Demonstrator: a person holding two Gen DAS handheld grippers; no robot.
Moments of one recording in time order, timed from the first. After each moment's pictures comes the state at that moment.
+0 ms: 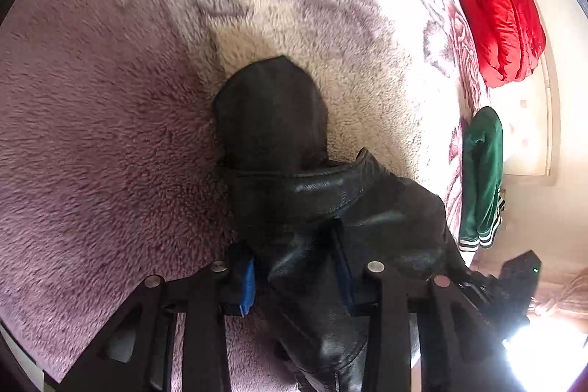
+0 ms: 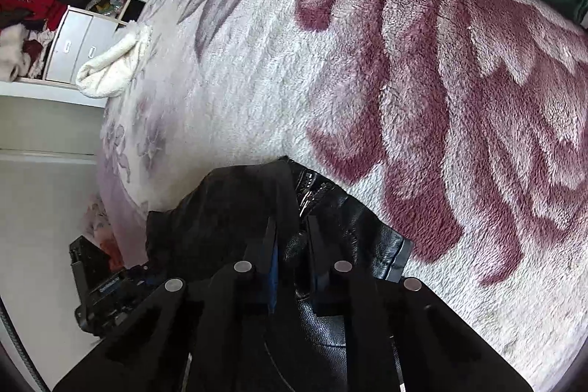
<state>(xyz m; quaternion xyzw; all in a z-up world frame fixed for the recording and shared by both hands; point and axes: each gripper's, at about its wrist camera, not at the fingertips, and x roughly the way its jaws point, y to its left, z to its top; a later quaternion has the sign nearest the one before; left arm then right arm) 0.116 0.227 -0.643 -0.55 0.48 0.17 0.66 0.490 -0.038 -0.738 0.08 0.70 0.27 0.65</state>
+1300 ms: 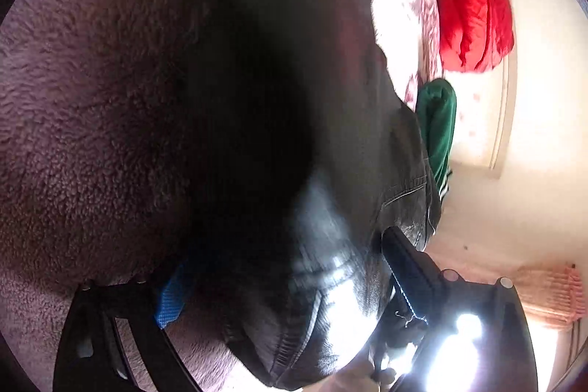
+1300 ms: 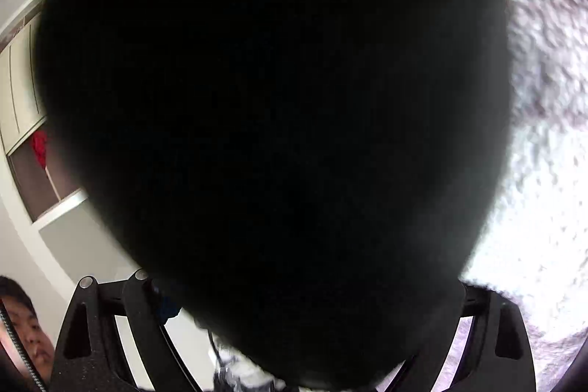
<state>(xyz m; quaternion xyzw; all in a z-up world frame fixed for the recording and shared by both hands) 0.069 0.150 -0.658 -0.65 0.42 0.07 0.63 0.358 -0.116 -0.836 0.44 0.71 0.32 0.45</state>
